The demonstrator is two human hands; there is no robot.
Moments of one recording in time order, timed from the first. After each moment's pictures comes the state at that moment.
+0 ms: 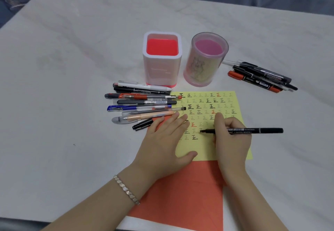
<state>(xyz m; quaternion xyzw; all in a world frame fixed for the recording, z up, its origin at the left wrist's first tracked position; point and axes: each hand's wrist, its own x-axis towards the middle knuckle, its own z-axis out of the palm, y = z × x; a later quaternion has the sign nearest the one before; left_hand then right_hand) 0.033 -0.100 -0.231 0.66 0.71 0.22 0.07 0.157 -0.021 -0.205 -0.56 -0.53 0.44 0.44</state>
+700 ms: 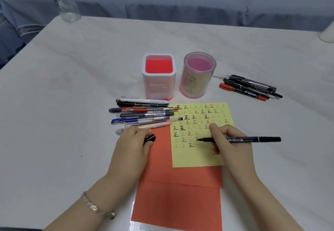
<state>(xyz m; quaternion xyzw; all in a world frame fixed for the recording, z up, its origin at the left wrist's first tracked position) -0.008 -0.127 -0.204 0.49 0.82 0.26 0.12 0.178 -0.030 -0.172 -0.50 -0.56 0.53 0.38</state>
